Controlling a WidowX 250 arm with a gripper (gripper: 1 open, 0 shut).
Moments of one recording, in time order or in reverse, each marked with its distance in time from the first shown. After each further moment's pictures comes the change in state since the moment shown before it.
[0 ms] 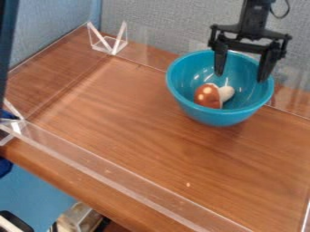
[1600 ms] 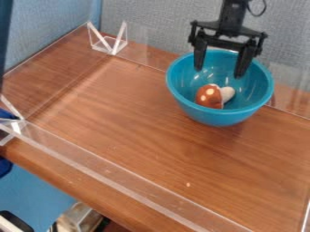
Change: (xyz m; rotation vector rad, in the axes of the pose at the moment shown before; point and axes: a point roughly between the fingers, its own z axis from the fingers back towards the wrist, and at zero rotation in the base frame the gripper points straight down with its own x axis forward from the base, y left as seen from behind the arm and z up) arm 0.014 0.027 -0.016 0.049 -0.013 0.018
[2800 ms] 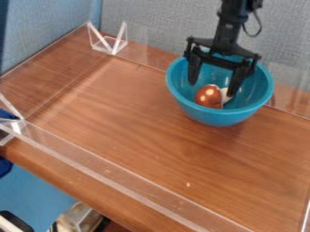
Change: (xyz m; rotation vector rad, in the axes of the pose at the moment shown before) arm -0.008 0.007 -0.022 0.034 0.014 -0.139
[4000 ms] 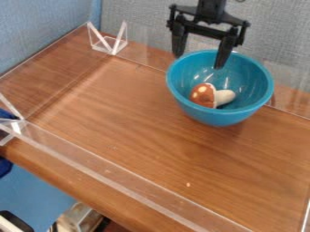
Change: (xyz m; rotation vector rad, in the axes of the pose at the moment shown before) arm -0.014 0.028 0.053 -0.023 -0.086 -0.029
